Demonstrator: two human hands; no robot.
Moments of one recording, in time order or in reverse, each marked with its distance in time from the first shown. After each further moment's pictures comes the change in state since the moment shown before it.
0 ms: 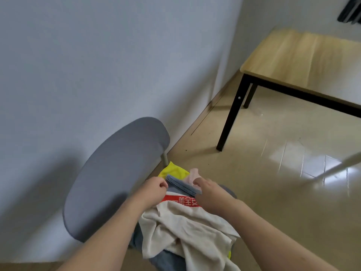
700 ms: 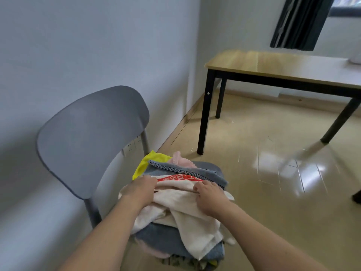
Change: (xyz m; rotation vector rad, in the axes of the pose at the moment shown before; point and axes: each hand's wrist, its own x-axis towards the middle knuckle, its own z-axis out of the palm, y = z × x) left_hand 0.005 -0.080 0.118 0.672 0.225 0.325; right_hand -0.025 0.096 0.167 -0.219 0.333 0.071
